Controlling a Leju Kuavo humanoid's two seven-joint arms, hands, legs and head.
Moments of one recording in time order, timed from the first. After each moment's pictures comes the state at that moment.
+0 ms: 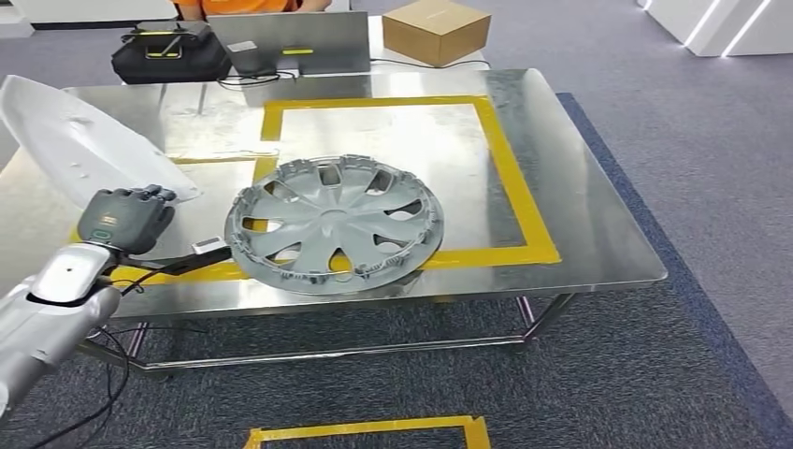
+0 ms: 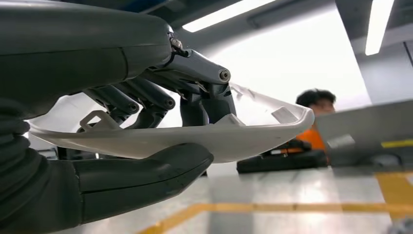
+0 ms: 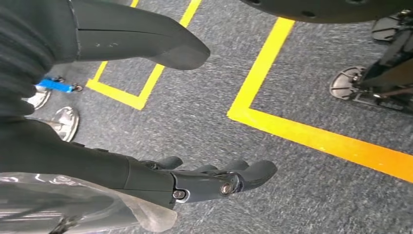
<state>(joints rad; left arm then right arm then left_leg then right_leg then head) -0.69 0.30 -0.50 -0.82 -1.31 0.54 -0.24 -0.04 0.11 -1.03 -0.19 1.55 0.09 -0.19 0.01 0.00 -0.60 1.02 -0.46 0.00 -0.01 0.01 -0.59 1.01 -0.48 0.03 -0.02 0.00</state>
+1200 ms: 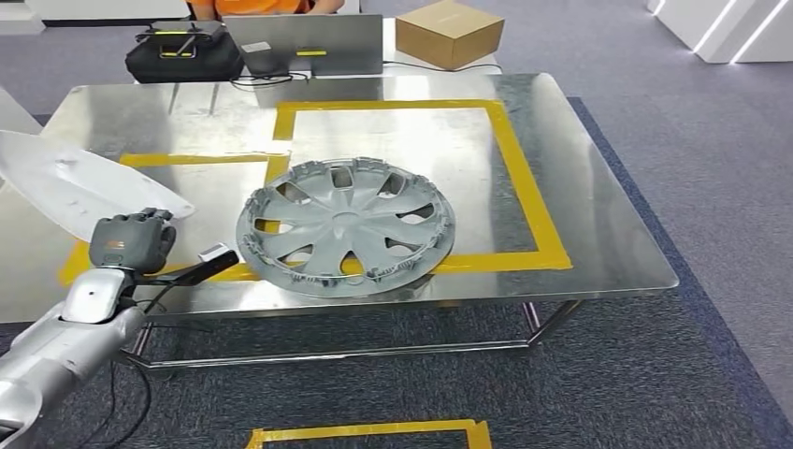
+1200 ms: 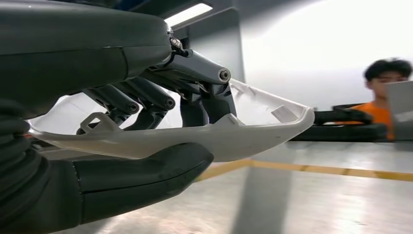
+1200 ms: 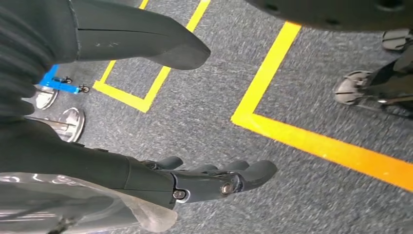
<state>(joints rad) -0.63 0.23 -0.48 -0.65 -1.23 0.69 -0.12 -0.03 0.09 -1.02 -0.19 1.53 0.09 -0.18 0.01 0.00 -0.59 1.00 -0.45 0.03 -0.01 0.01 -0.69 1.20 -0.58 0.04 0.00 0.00</state>
